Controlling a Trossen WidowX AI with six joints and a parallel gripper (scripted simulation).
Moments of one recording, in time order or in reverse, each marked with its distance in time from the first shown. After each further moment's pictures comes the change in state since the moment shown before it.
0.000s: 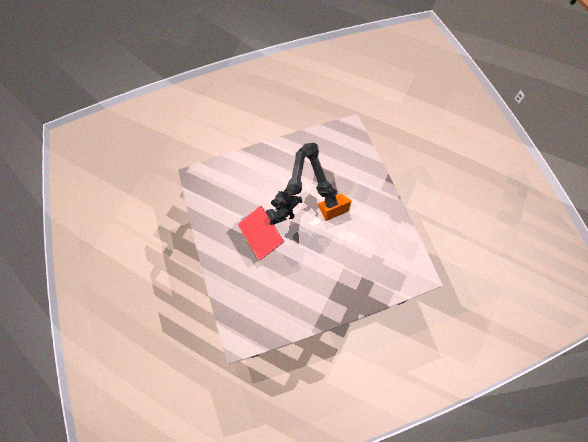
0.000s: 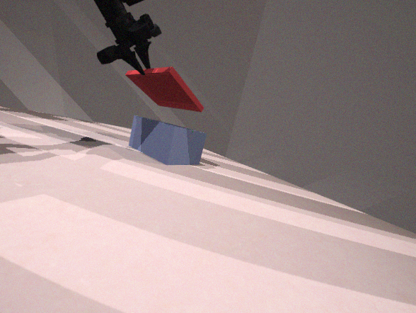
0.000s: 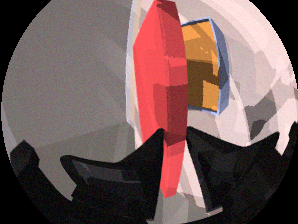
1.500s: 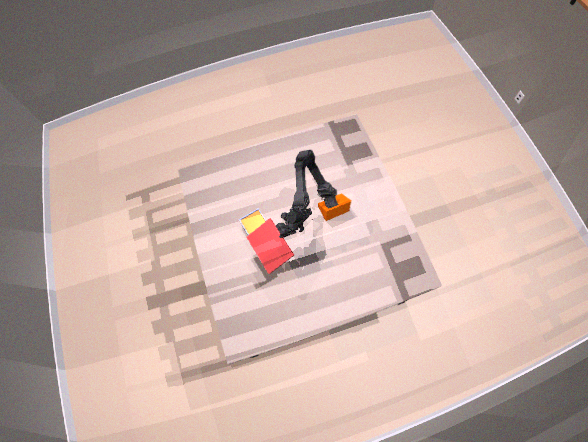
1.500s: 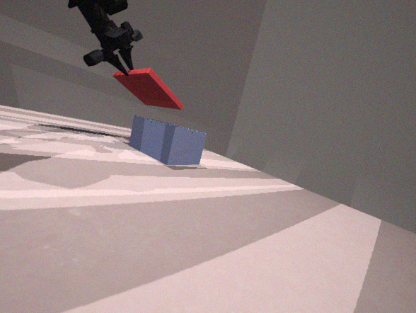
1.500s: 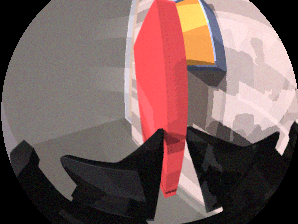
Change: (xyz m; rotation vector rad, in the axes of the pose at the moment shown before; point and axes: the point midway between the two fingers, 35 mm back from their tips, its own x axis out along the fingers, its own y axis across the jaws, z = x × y) arm -0.003 -0.006 -0.091 -0.002 0.004 -0.004
